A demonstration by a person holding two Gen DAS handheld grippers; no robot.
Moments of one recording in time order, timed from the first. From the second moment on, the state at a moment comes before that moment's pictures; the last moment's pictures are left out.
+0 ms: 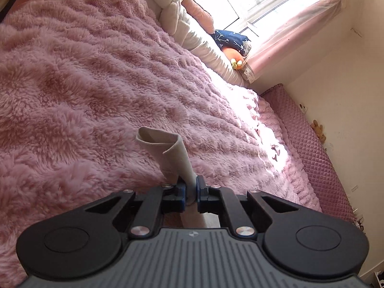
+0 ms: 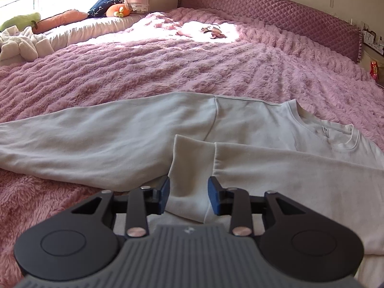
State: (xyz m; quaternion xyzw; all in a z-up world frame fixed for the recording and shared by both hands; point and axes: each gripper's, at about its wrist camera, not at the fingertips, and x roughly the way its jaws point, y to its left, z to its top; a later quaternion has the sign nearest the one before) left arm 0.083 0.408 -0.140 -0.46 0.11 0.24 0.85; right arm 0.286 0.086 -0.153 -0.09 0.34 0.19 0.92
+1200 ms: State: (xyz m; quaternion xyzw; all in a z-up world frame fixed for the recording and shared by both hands) left arm 0.316 -0.108 -0.180 -0.20 0.38 -0.20 0.88; right arm 0.184 -0.293 -0.120 0.03 0.33 -0.01 0.94
